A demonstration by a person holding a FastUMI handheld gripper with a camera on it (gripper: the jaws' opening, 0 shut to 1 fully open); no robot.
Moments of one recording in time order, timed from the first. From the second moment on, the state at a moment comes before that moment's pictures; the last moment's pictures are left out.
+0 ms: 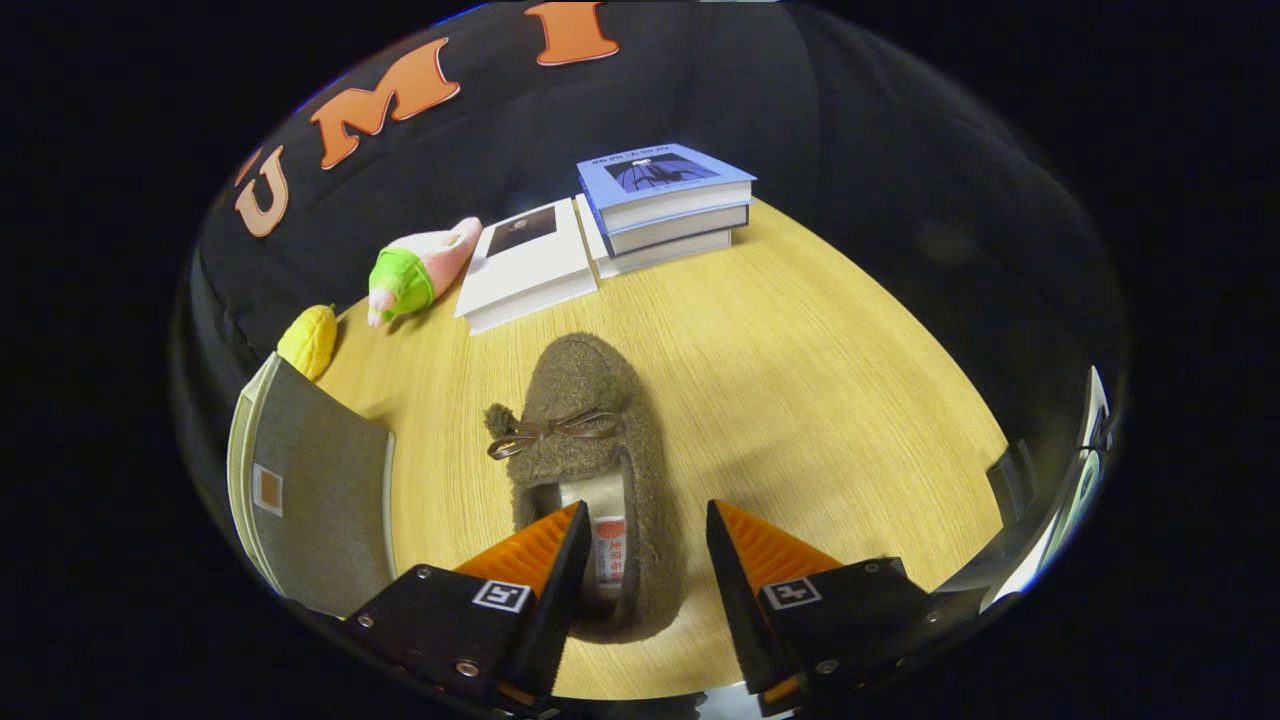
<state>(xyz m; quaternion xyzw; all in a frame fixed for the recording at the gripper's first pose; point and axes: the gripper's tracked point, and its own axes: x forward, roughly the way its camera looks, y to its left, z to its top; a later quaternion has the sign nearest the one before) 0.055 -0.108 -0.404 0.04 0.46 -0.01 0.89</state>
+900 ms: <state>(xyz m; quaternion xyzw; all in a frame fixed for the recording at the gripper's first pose) 0.068 -0.072 -0.306 0.09 0.40 -0.03 0.91</state>
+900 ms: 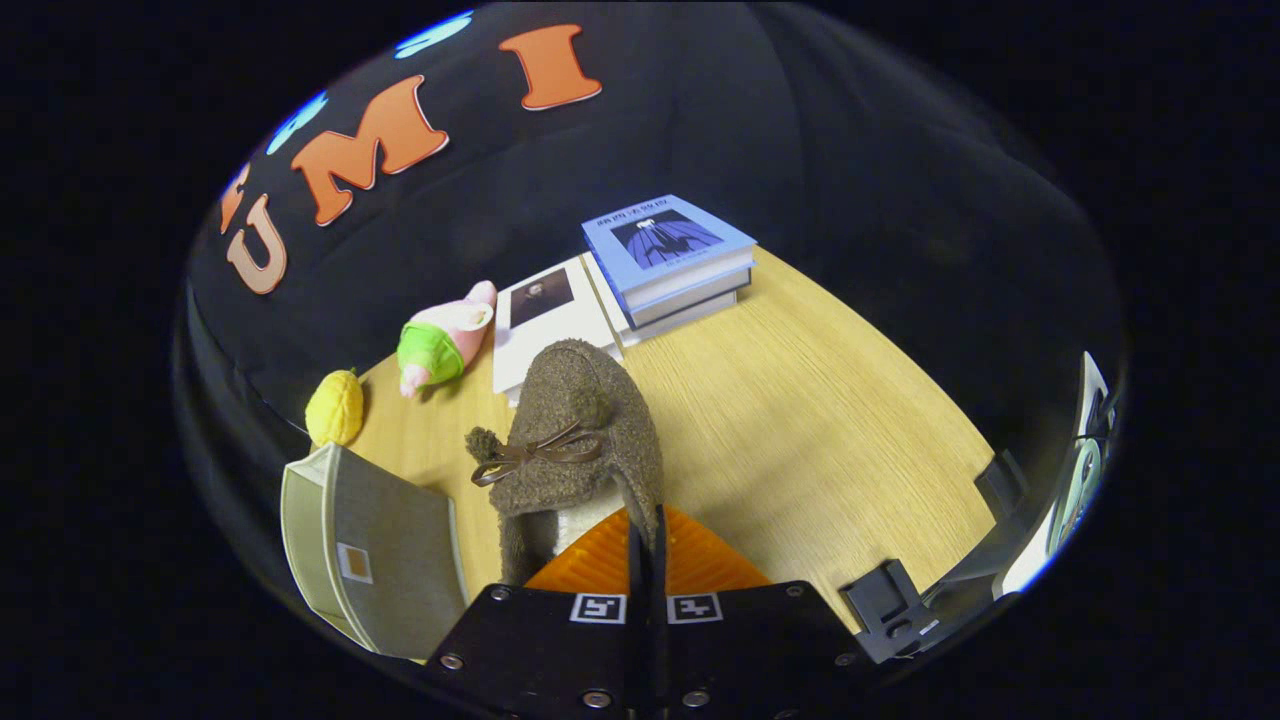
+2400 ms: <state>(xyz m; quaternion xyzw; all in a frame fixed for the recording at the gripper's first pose) -0.016 0.213 -0.295 0.11 0.41 0.03 0.91</state>
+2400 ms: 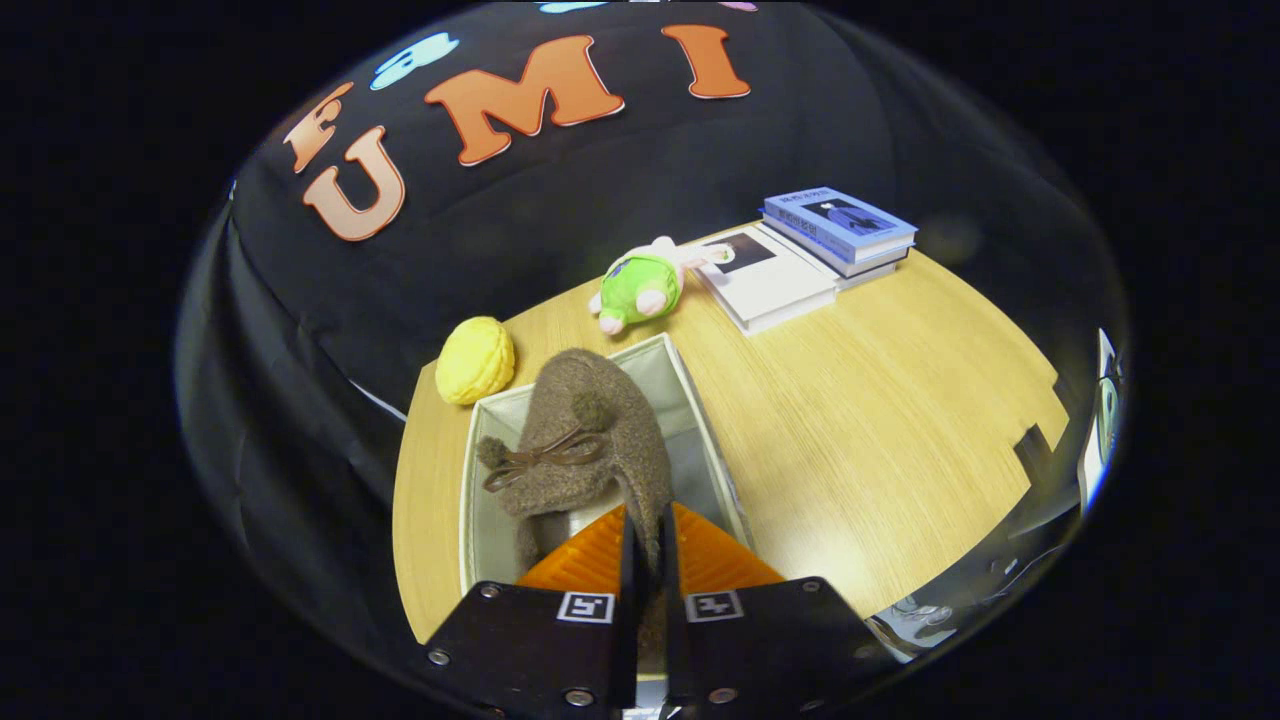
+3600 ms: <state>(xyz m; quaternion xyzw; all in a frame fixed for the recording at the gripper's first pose) 0.034 0.079 -0.075 0.05 0.16 0.02 0.99</state>
